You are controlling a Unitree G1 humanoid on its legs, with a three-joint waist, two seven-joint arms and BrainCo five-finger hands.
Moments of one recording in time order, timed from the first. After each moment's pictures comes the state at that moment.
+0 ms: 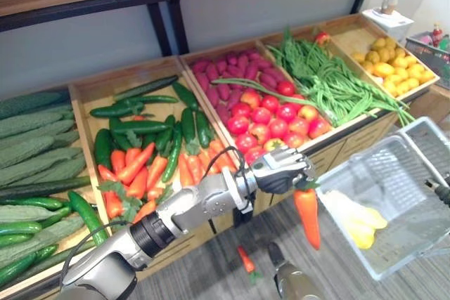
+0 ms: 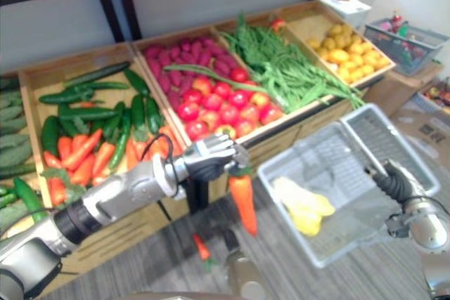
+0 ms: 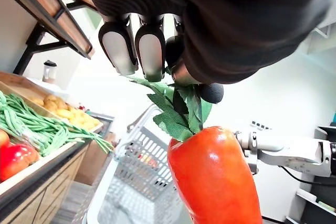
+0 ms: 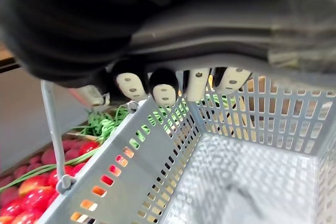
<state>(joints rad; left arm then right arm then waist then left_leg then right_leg) -0.57 0.58 -0.79 -0.07 0.44 -0.38 0.03 0.25 -0.86 -0.29 0.14 -0.12 -0.20 0.17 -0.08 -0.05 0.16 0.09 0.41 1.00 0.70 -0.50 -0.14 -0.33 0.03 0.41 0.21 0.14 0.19</state>
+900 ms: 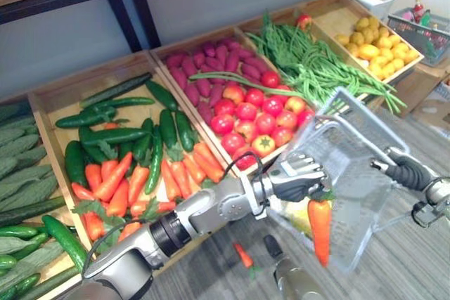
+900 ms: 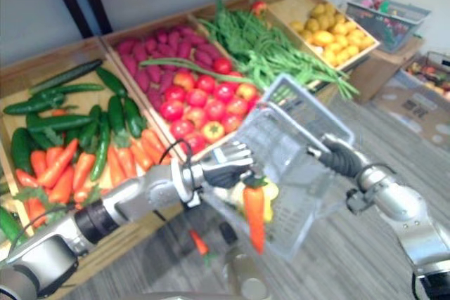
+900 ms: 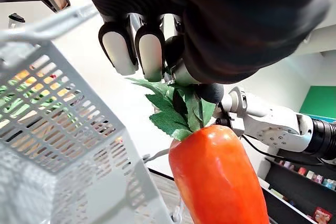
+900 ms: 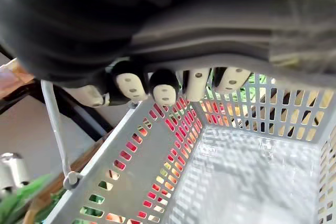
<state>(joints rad) -0.59 0.46 -0.83 -0.03 0.43 -0.38 0.00 0.12 -0.97 -0.05 -0.14 0.08 -0.25 0.25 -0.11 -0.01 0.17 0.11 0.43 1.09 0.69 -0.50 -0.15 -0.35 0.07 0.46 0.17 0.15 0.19</state>
